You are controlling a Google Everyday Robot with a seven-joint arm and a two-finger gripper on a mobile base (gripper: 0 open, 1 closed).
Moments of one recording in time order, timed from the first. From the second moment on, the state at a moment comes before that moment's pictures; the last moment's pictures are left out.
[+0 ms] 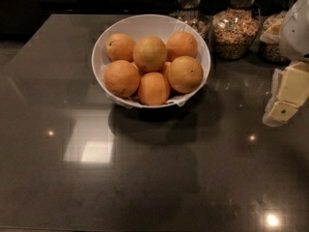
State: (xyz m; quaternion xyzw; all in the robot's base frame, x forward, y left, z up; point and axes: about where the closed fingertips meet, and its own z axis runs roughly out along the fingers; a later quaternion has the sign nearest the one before) arm 0.438 -0.216 0.977 -0.60 0.78 -0.04 0.16
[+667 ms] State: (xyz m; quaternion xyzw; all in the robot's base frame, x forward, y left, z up) arm 0.447 -0.201 0.967 -0.60 0.78 -0.03 0.18
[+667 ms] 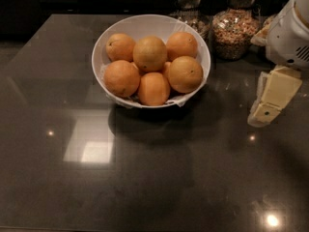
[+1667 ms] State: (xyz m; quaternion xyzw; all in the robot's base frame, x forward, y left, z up) arm 0.504 -0.132 0.963 -0.57 0.77 0.03 0.27
